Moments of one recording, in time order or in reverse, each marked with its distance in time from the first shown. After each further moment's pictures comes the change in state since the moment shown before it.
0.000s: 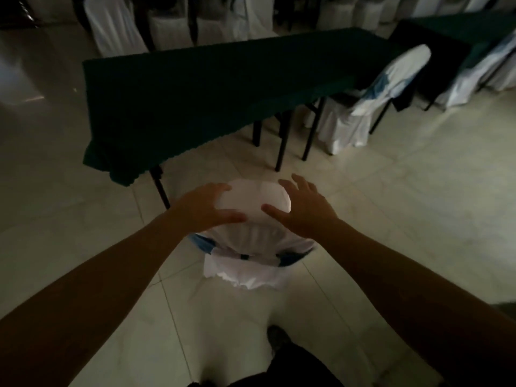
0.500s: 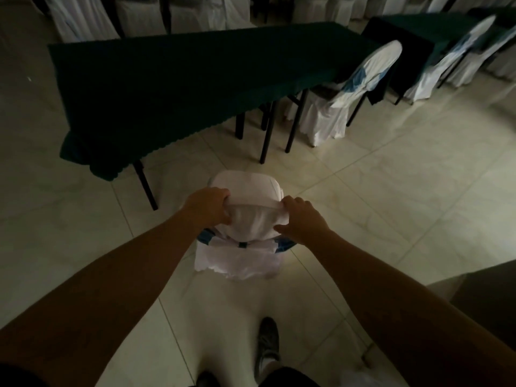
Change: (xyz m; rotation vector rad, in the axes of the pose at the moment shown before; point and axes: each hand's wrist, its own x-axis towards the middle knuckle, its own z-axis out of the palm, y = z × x) left_hand 0.010 -0.025 0.027 0.165 -0.015 0.151; right_hand -0.038 -0.008 0.046 -0.010 -0.155 0.131
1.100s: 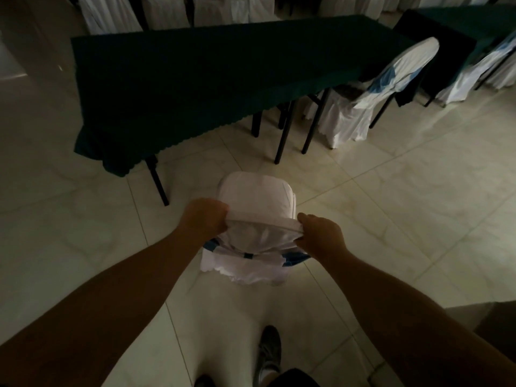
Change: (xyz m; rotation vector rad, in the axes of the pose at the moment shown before) left_hand 0.015 -0.019 0.017 0.218 0.124 0.006; right_hand 0.038 0.039 0.019 -0.225 0.038 -0.106
